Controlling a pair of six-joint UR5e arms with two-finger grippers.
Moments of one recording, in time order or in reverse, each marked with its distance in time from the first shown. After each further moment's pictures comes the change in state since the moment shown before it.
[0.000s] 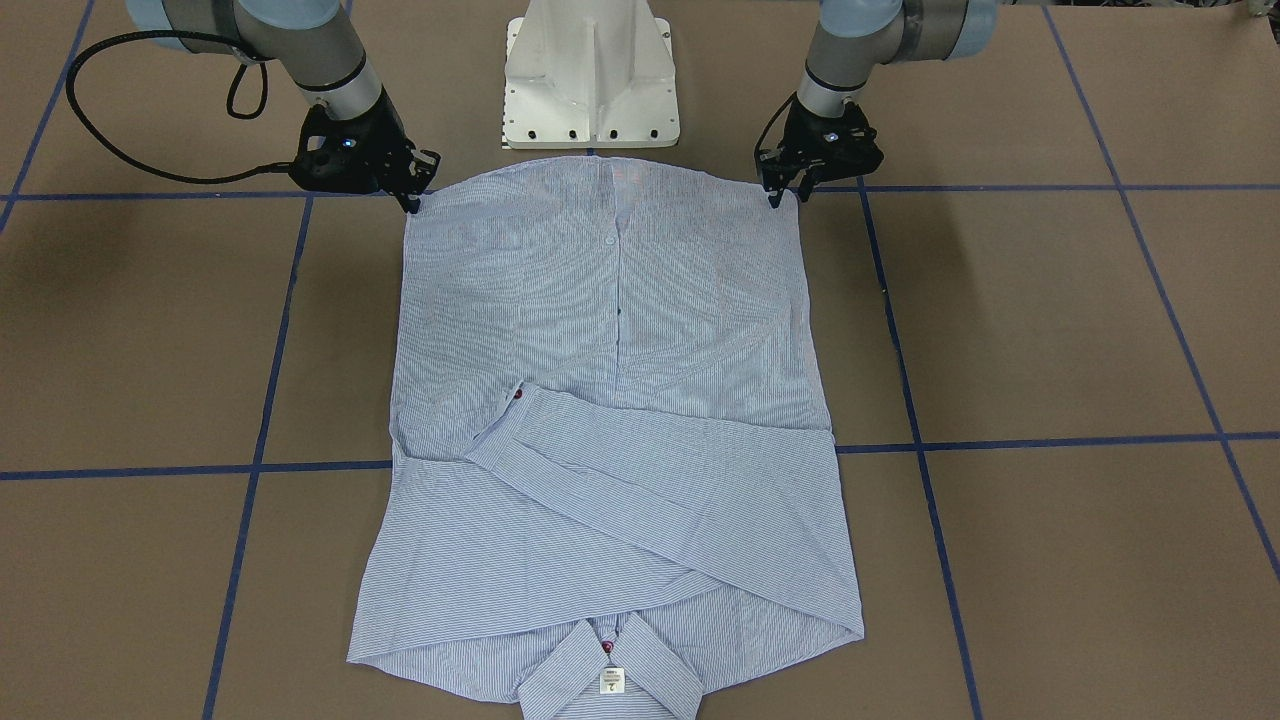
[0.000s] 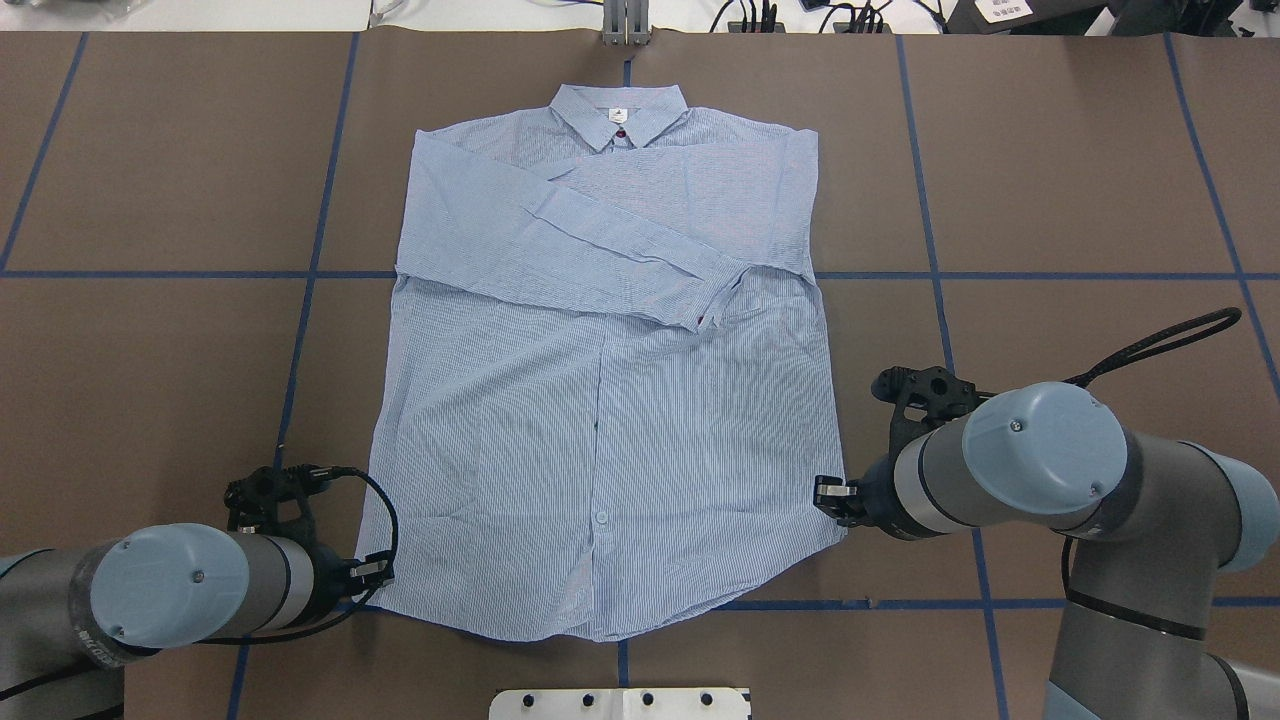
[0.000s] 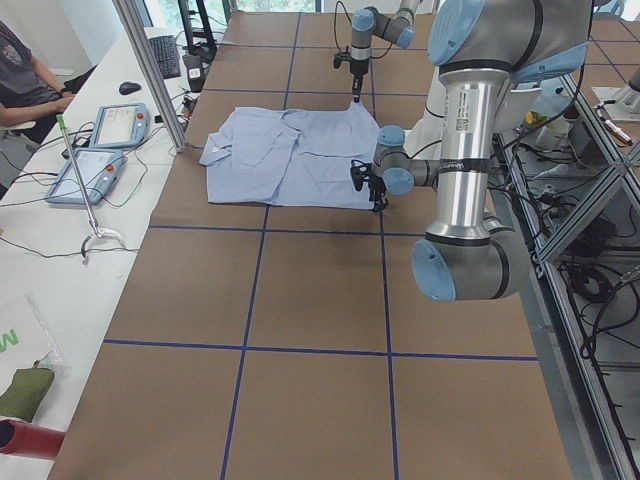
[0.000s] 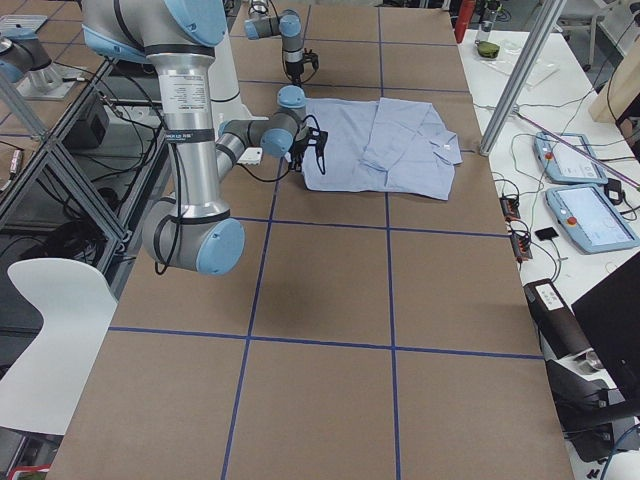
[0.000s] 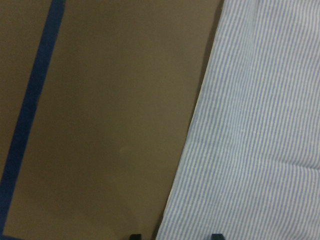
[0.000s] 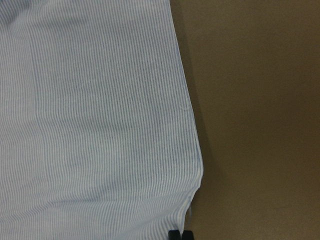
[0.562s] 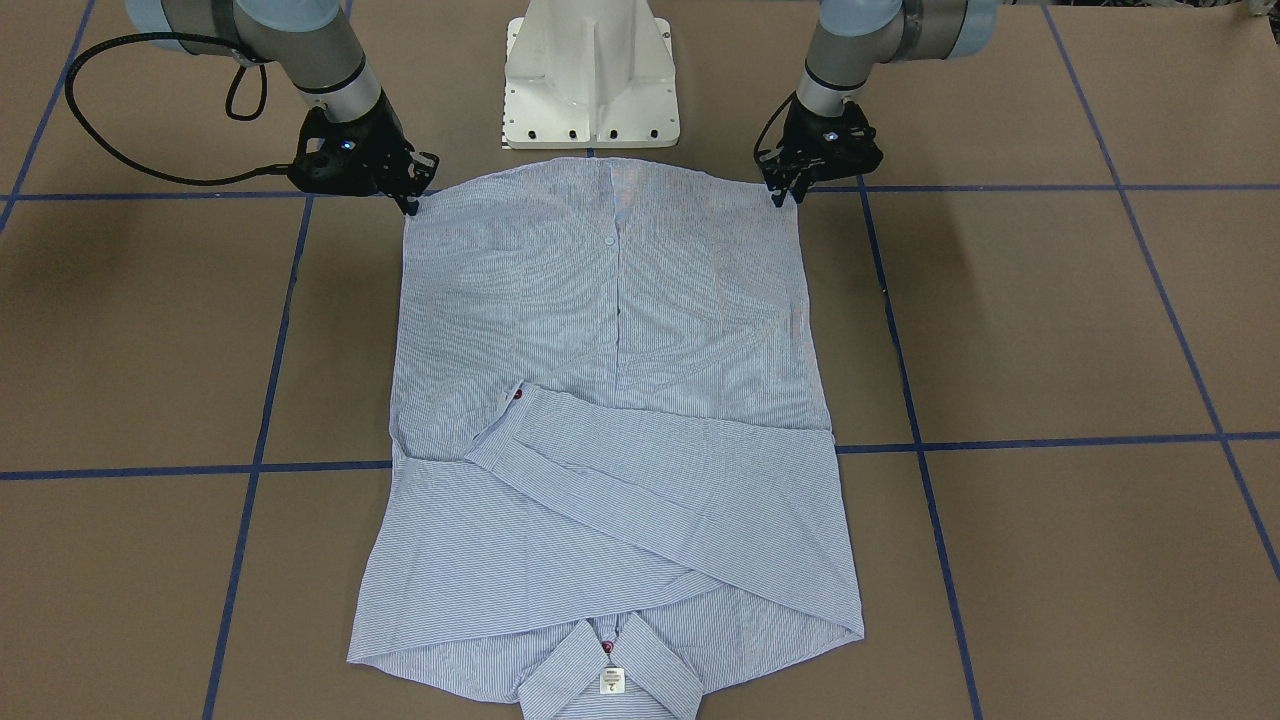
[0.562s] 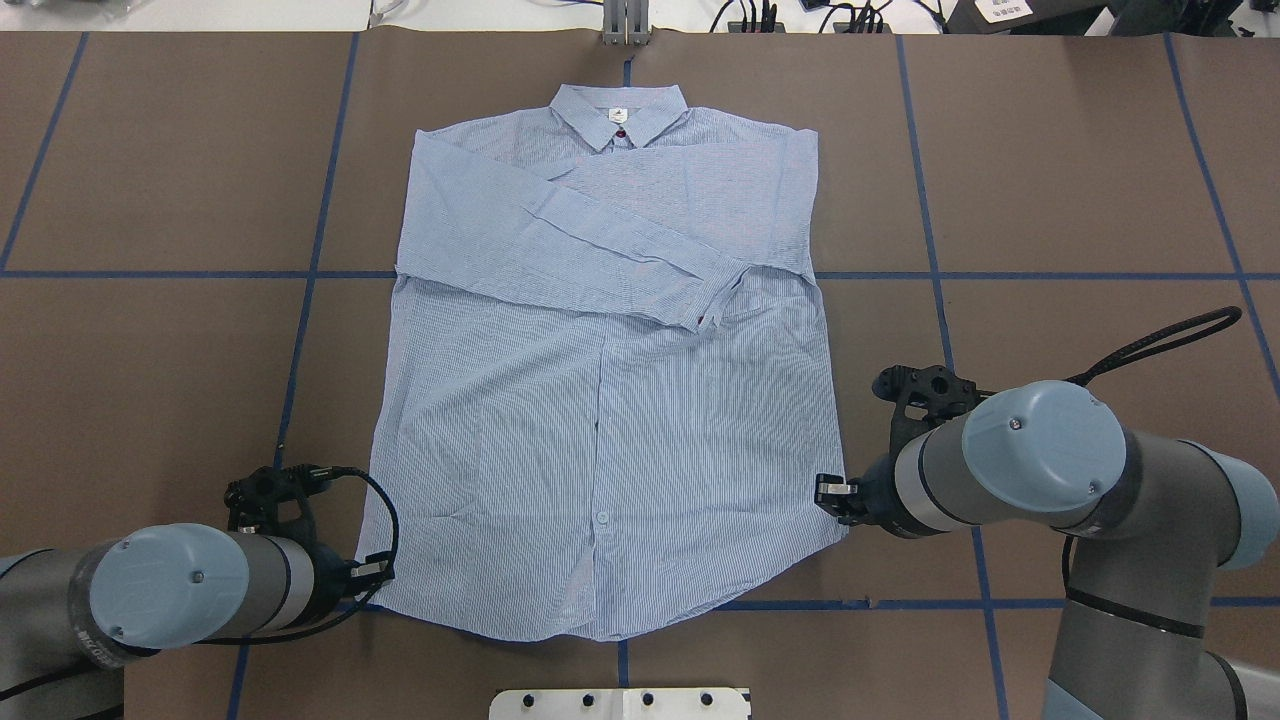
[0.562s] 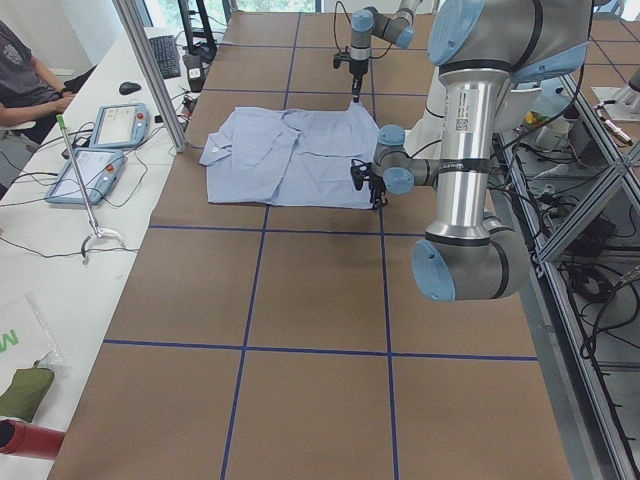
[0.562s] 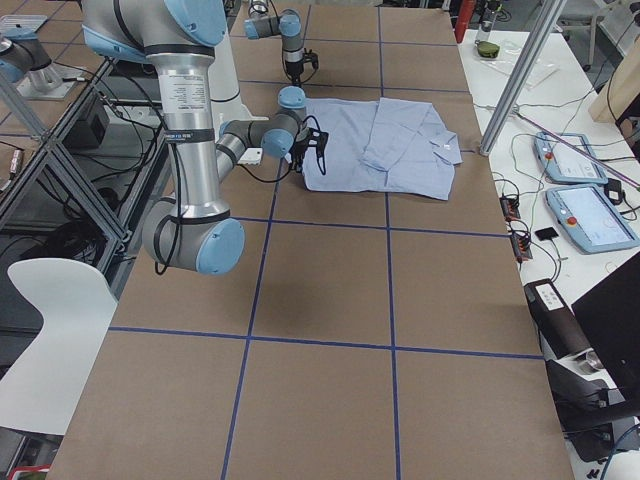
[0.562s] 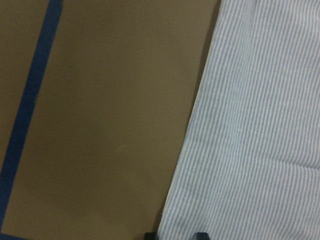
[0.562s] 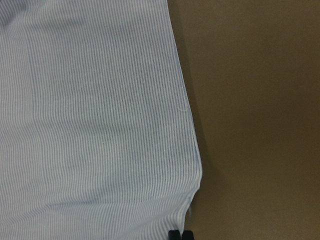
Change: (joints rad) left arm 0.000 0.000 -0.002 0.000 0.000 -0.001; right arm 0.002 0.000 -0.004 -0.001 0.000 0.000
